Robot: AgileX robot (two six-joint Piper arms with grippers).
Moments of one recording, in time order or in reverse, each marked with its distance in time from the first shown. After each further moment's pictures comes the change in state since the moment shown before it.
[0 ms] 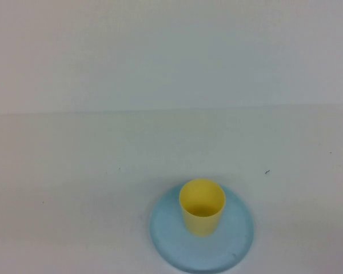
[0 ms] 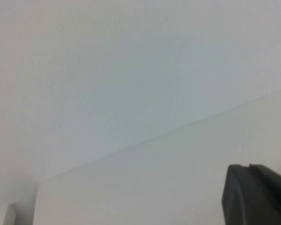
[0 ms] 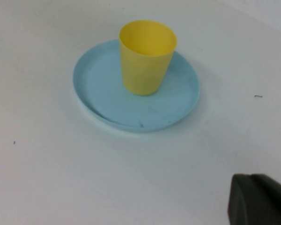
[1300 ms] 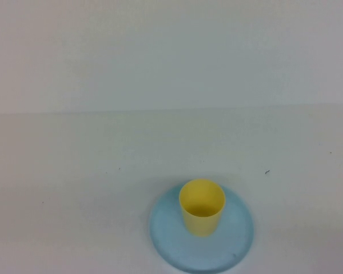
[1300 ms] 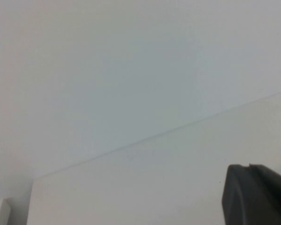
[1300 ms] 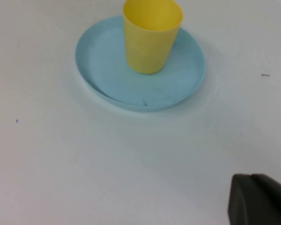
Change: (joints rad) right arm 0.000 -0.002 0.000 0.002 0.064 0.000; left arm 0.000 0.000 0.000 0.004 0.006 -0.033
